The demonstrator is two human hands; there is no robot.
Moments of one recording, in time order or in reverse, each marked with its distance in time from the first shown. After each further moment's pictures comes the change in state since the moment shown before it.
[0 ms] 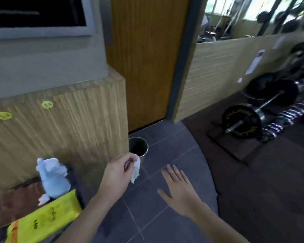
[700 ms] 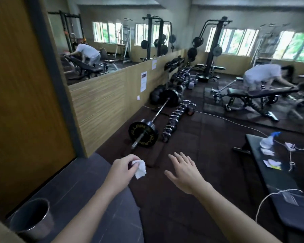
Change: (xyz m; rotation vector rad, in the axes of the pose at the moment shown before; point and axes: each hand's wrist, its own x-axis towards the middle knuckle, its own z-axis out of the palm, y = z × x) left_hand 0.025 0.469 0.299 -0.140 -0.526 0.356; right_hand -0.359 0.380 -0.237 0.013 0.444 0.611
